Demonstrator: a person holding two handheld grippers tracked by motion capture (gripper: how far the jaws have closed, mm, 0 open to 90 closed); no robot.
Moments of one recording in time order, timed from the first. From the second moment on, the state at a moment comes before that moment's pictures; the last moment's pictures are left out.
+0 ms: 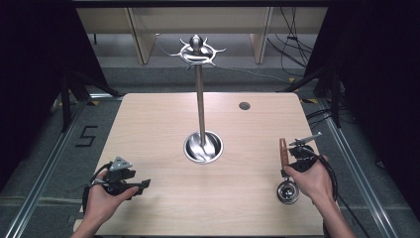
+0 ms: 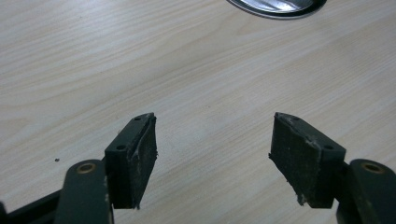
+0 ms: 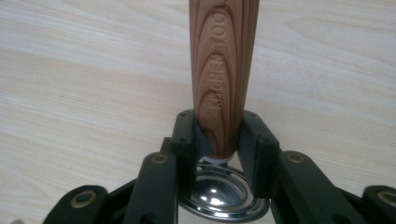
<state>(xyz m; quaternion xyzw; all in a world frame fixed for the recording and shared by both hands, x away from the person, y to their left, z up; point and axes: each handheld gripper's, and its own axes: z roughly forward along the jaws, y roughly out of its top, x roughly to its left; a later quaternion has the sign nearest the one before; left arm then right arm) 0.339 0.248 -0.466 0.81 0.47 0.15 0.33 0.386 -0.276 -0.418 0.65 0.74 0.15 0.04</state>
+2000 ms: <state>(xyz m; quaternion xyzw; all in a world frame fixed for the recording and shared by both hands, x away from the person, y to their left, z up) 0.338 0.251 -0.466 0.80 0.47 0.15 0.33 0.374 -0.248 -0.347 0.45 0.79 0.37 0.18</state>
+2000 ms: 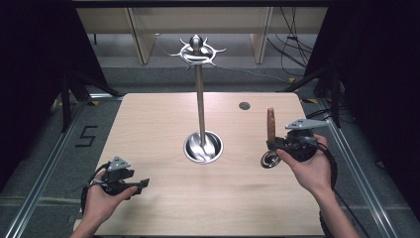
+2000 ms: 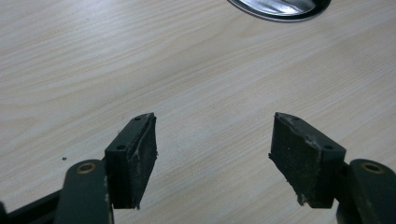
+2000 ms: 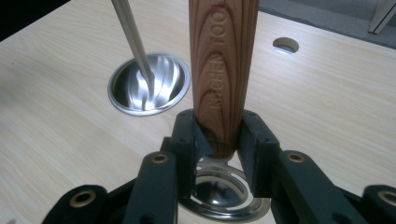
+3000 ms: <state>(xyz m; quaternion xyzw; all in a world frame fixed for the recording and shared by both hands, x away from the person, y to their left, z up) 0.338 0.251 -0.466 0.80 0.47 0.15 0.33 0.386 -0.222 -0.319 0.41 0.79 0.41 0.21</state>
